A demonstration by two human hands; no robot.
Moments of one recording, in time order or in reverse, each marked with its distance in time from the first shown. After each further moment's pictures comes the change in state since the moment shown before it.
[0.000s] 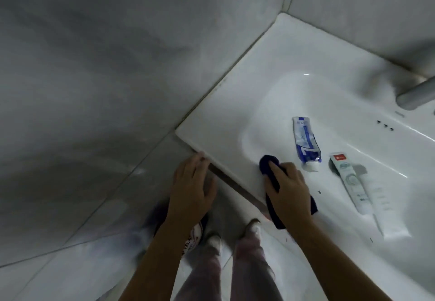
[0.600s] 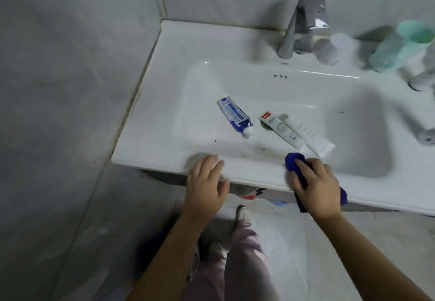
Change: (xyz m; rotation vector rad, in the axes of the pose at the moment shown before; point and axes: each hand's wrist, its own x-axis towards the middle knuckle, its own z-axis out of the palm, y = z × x) left_hand -0.005 0.068 0.055 -0.156 -0.172 0.492; right_hand -0.128 0.074 -0.057 -0.224 0.351 0.384
